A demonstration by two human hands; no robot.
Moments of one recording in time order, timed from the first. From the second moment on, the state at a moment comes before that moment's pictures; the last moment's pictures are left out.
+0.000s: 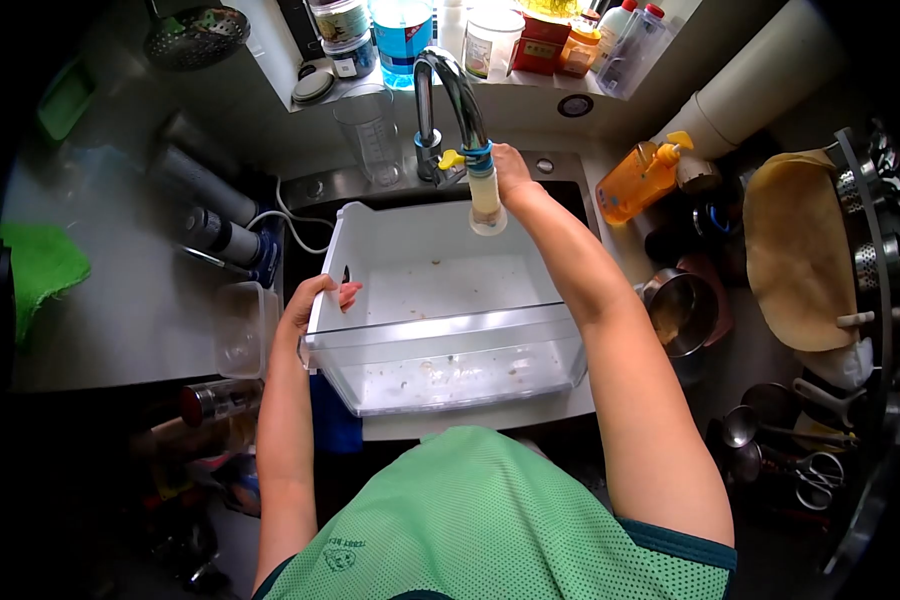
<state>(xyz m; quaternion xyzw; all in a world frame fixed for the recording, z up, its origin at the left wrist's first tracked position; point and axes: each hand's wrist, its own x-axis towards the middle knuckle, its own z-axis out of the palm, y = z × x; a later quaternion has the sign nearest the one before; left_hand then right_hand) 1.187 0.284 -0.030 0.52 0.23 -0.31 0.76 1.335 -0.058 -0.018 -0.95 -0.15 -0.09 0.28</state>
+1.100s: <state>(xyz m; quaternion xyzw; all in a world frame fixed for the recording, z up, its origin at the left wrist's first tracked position) 1.193 0.281 -0.034 0.50 0.26 -0.29 0.77 1.291 -0.112 0.022 -1.00 -0.03 0.06 0.06</state>
